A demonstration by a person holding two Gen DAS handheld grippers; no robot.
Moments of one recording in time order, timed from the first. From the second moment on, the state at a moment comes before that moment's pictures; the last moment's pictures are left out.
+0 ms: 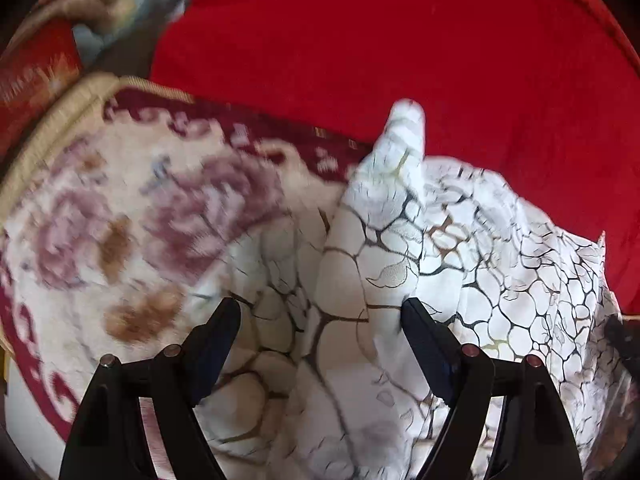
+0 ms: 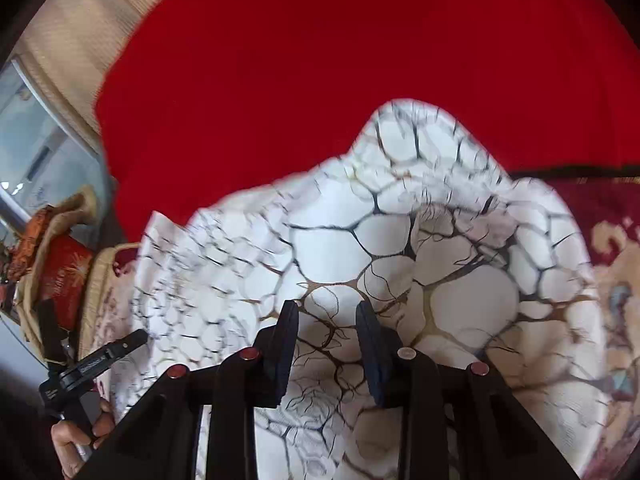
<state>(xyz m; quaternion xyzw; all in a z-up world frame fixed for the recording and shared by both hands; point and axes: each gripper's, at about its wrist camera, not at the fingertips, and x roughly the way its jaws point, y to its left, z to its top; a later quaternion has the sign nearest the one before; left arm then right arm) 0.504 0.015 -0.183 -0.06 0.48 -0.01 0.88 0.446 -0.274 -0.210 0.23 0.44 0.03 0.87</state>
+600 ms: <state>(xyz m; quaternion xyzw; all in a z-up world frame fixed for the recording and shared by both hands) 0.350 -0.024 -0.165 0.01 0.36 -0.07 0.93 0.272 -0.281 -0.178 0.17 0.41 0.00 0.90</state>
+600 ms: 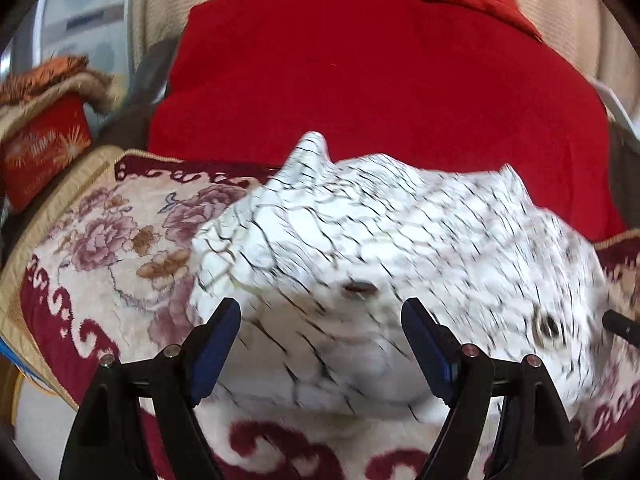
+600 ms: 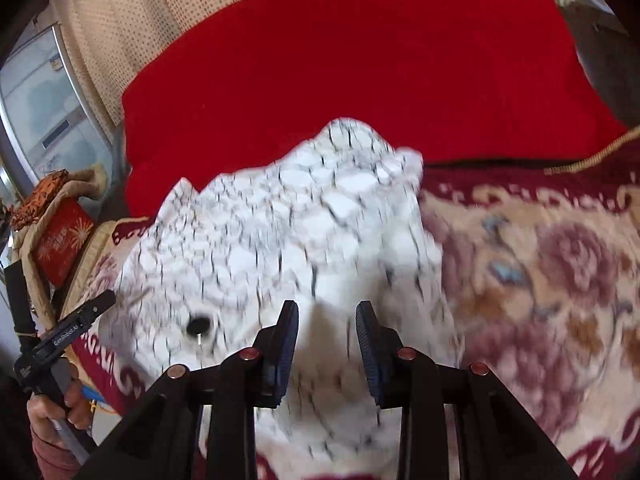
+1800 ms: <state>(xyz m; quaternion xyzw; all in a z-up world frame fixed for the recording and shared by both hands) 0.356 -0.096 -0.206 0.14 0.37 -0.08 0.92 0.272 -0.277 -0.210 0.17 0.44 0.01 0.88</state>
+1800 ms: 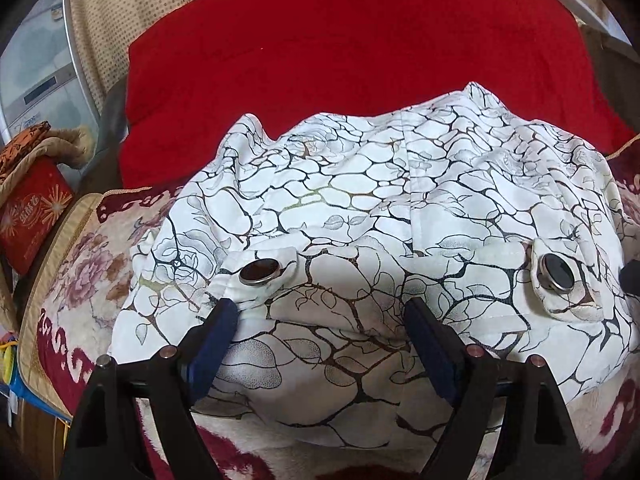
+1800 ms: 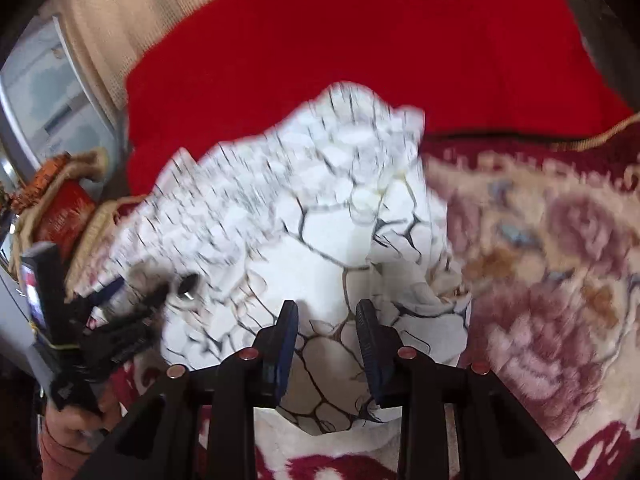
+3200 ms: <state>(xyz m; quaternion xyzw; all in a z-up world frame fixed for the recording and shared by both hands) 0.389 0.048 -0.193 0.00 0.41 0.05 0.91 0.260 -0.290 -0.193 0.21 0.36 -0.01 0.91</state>
